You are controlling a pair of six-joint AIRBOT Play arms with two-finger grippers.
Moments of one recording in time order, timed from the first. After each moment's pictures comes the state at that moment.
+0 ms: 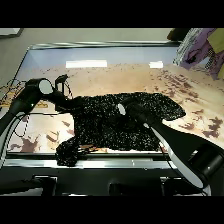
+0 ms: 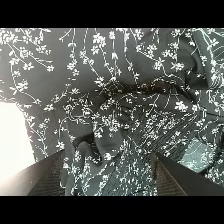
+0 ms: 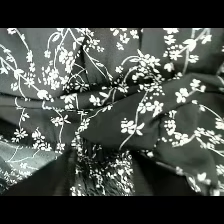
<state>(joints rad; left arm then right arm) -0.28 -1.45 1.34 1.31 -1.25 -1.83 0.65 -1.63 1.32 -1.45 1.17 2.36</state>
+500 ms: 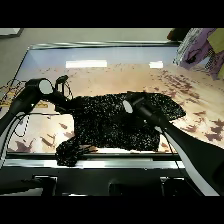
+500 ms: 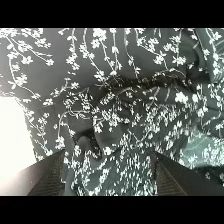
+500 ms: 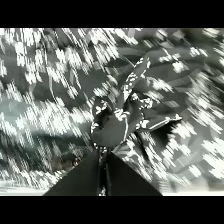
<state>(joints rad) -0.28 -1.45 1.34 1.30 -1.28 -1.82 0.65 -1.43 1.32 -1.55 1.38 2.32</state>
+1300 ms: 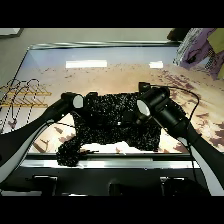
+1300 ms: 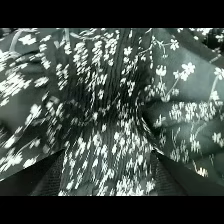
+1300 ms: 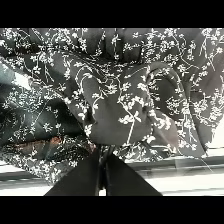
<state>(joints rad) -0.56 -1.59 1.31 1.26 -1.21 -1.84 0.65 -1.25 1.31 -1.67 1.48 2.32</state>
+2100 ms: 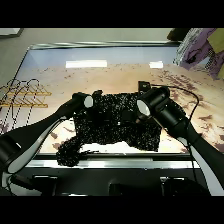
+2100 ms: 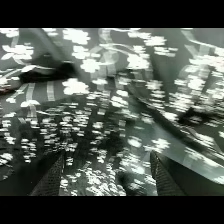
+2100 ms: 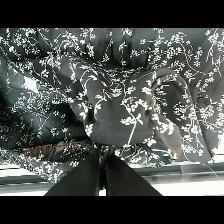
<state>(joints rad) -0.59 -1.74 1.43 1.28 -1.11 -1.95 0.65 -1.25 1.31 -1.67 1.45 2.32</state>
